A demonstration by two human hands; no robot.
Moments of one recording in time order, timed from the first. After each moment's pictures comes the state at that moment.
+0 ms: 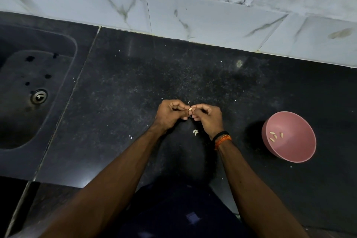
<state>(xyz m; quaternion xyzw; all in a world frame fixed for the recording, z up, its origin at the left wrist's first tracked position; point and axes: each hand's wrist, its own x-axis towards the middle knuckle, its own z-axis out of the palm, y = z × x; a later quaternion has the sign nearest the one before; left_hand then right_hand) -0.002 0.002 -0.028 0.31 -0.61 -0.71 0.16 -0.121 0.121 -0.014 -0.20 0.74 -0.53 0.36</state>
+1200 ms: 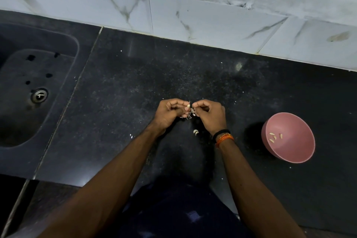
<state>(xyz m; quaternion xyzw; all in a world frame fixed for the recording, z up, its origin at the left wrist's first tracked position) 0.001 0.002 -0.021 0.31 -0.55 -0.75 0.19 -0.126 0.119 0.007 -0.30 0.81 -0.43 0.25</state>
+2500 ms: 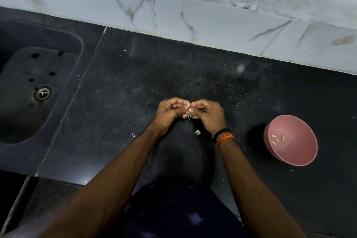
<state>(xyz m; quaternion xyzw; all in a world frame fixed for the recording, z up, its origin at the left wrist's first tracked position) 0.009 0.000 -0.018 0.28 -0.49 -0.80 0.21 -0.120 0.112 0.011 -0.28 0.76 -0.48 0.34</state>
